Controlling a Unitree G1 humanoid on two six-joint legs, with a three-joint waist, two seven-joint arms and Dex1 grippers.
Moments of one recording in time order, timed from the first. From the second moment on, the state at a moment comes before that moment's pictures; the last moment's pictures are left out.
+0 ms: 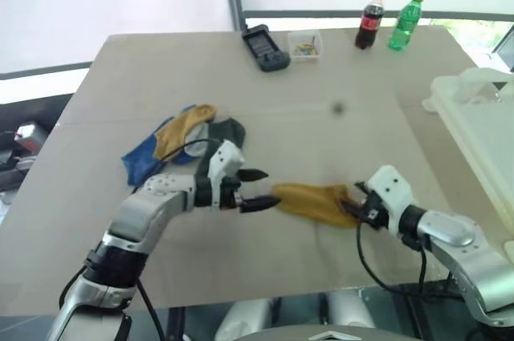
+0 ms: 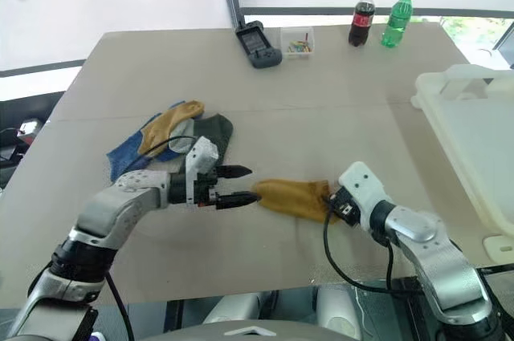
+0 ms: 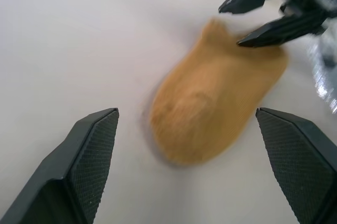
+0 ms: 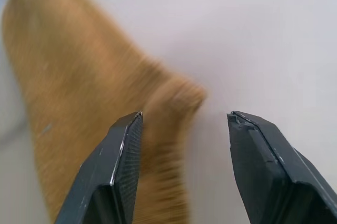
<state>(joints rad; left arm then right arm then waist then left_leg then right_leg) -0.29 0.65 -0.07 -0.20 -0.61 0.72 -0.96 0.04 -0.55 0.05 -0.70 0.19 0.80 0.55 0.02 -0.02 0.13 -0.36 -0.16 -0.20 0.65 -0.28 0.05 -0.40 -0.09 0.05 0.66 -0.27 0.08</state>
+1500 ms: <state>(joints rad) -0.23 0.29 0.38 -0.12 -0.36 0.59 0.06 -0.31 -0.41 0.22 -0.31 0.23 0.34 0.72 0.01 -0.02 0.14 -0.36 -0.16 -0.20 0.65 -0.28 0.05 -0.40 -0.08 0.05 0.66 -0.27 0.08</state>
